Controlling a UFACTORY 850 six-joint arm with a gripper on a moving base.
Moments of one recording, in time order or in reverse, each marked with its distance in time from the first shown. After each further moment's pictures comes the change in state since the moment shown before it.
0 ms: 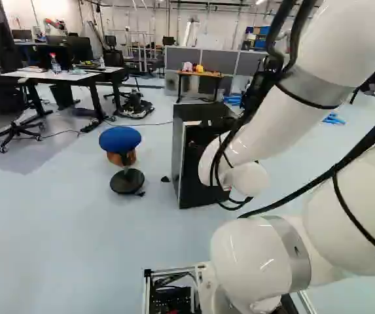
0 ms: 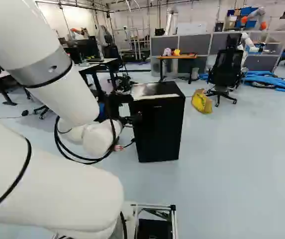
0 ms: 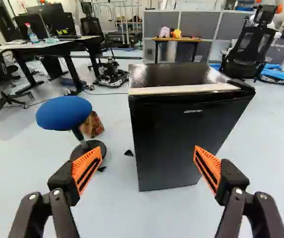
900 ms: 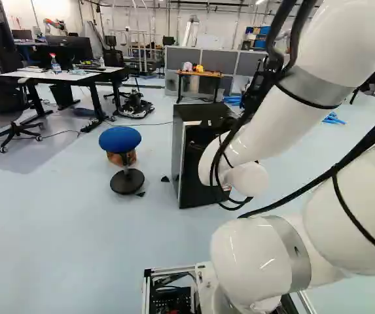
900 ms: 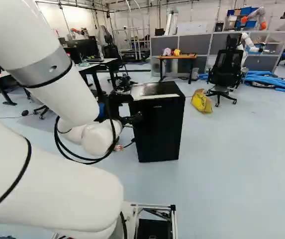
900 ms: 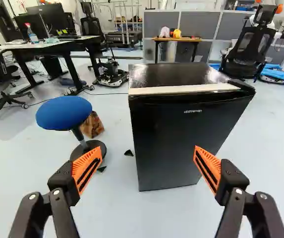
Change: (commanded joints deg) arm 0.0 0.0 0.0 0.0 0.0 0.0
